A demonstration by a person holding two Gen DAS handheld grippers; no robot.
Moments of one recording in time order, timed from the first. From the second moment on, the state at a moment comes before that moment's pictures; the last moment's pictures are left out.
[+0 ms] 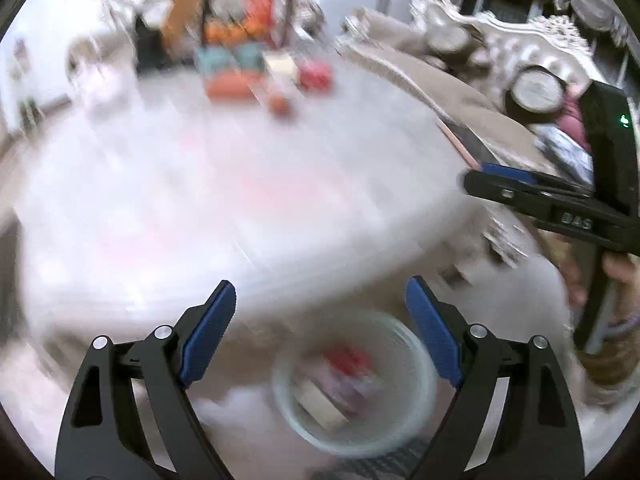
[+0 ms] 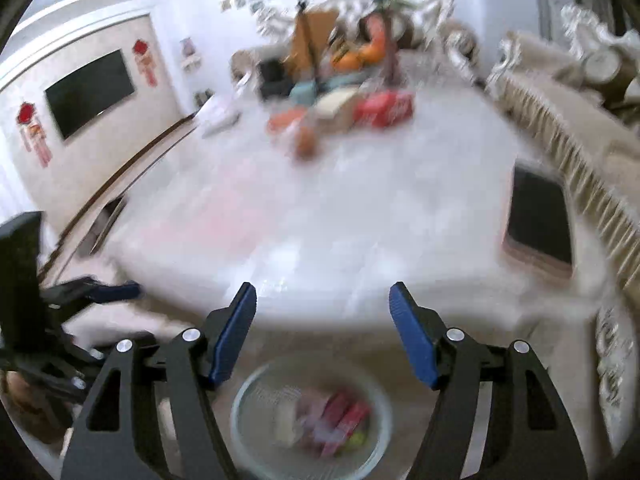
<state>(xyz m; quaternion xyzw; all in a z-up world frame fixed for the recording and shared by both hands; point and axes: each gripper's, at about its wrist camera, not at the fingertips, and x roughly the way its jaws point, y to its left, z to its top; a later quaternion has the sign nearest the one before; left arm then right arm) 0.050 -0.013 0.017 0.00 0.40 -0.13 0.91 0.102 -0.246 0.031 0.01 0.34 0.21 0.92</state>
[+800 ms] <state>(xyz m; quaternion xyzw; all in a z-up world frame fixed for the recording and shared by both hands) 0.355 0.011 0.002 0.10 0.41 -0.16 0.89 0.337 -0.208 0.031 0.06 0.38 0.11 0.91</state>
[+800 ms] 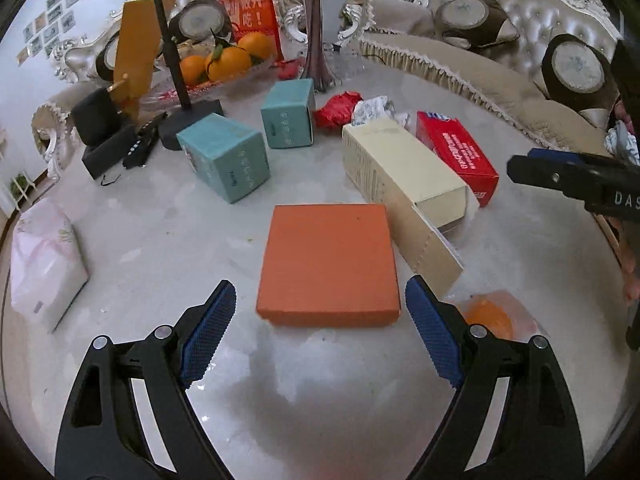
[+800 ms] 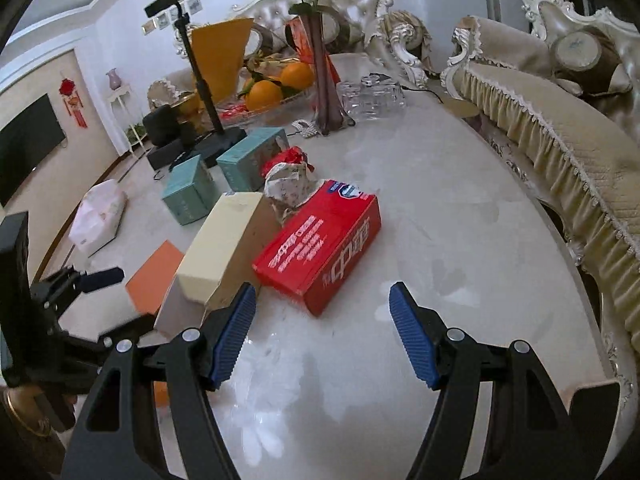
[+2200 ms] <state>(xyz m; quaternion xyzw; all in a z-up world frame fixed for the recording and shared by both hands) 0.368 0.031 -0.010 0.00 0.45 -0.09 0.89 0.341 -0.220 0.025 0.04 0.40 0.11 0.91</state>
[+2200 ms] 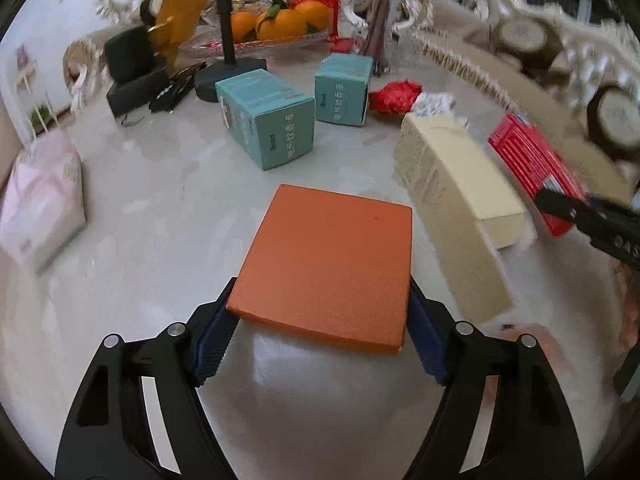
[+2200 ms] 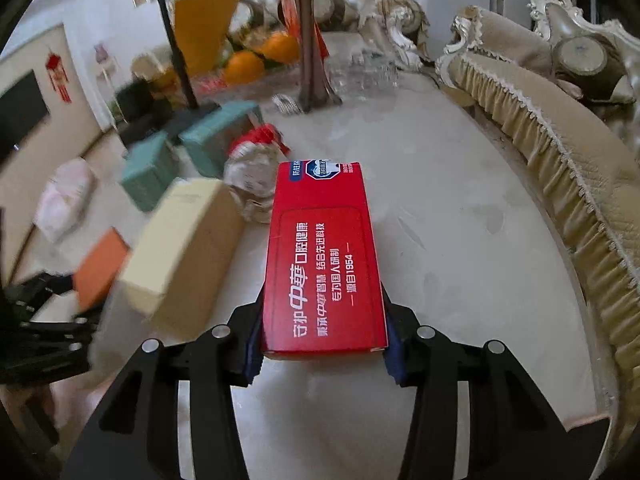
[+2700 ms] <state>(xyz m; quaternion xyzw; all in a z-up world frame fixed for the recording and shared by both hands) 0.088 0.029 0.072 -0.04 0.29 -0.14 0.94 0.083 -0.264 0.055 0.08 0.32 0.27 0.91</state>
